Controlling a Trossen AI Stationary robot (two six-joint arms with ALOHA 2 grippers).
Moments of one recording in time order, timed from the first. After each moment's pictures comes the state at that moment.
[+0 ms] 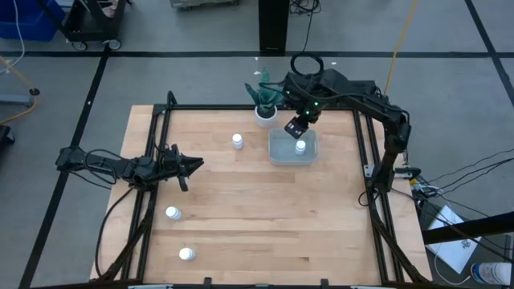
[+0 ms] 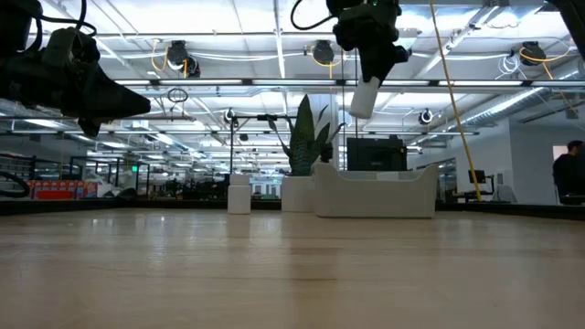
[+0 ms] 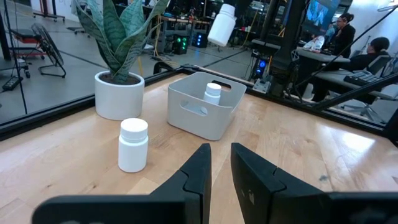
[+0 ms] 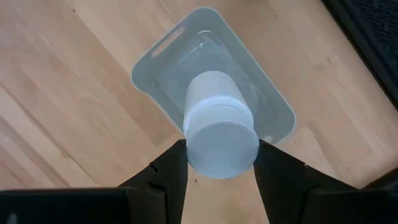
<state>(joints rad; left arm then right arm) -0.18 0.20 0.01 0.08 -0.50 -0.27 -0.43 1.81 2.00 -1.59 -0.03 0.27</state>
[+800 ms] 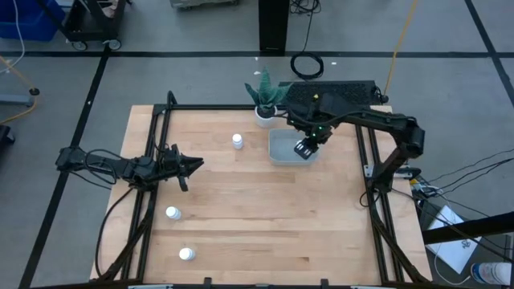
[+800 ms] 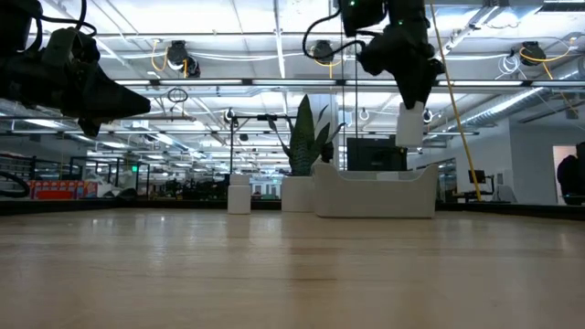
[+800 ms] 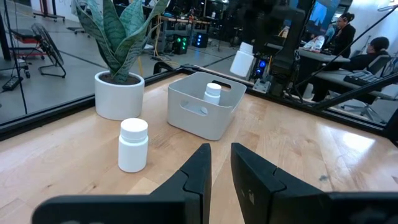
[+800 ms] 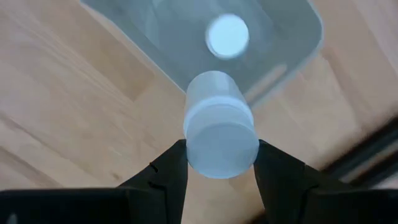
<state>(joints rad) -0.18 0.20 0.01 0.08 -0.50 -0.27 -0.33 1.64 1.57 -1.49 0.02 0.45</state>
